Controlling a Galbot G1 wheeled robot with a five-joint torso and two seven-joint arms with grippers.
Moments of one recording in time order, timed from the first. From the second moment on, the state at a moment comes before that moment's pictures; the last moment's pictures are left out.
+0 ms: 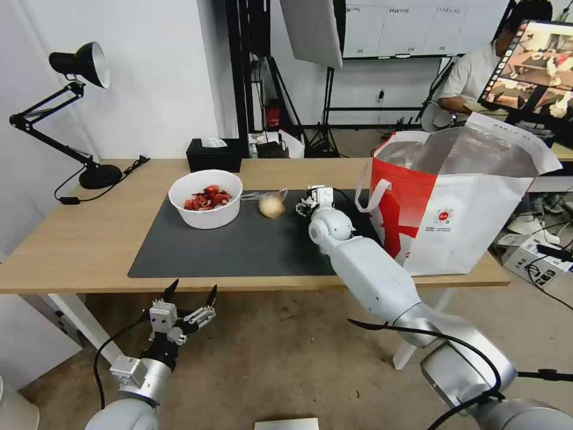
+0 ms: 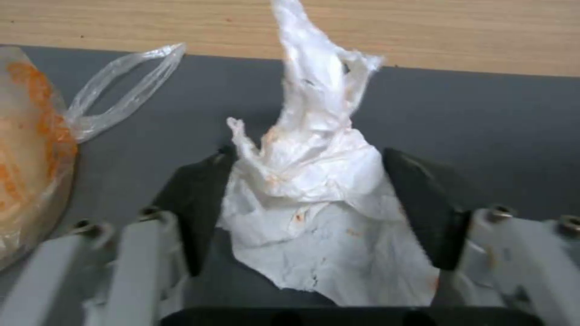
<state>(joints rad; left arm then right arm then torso) 1.65 -1.21 -0.55 -2.06 -0.36 -0.11 0.04 -0.30 1.42 -0.17 1.05 0.71 -0.46 0.48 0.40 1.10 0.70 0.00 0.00</state>
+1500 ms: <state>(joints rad) 1.67 -1.22 -0.56 -2.08 -0.36 -0.11 0.04 -0.44 1.26 -0.22 1.47 0.65 -0.27 0.57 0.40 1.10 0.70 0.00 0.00</state>
